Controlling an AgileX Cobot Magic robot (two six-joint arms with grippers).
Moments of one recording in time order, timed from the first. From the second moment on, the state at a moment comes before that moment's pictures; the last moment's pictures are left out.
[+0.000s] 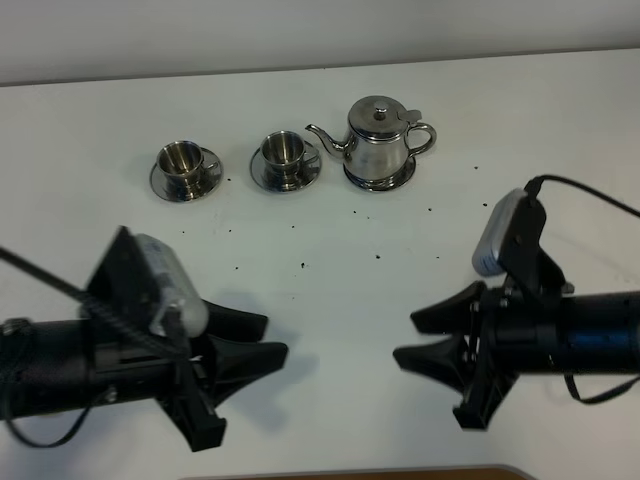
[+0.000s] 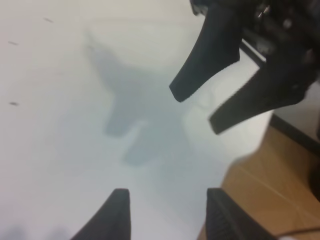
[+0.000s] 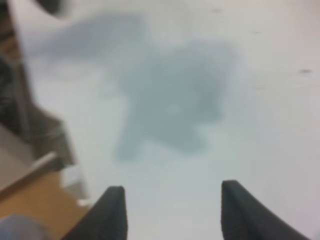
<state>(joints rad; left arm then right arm) -0.40 1.11 -0.41 -1.45 0.53 1.57 0.57 1.46 -0.45 1.76 0.63 -2.06</state>
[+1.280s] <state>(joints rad) -0.40 0.63 -0.47 0.19 1.08 -0.33 0.57 1.40 -0.80 1.46 0.27 -1.61</state>
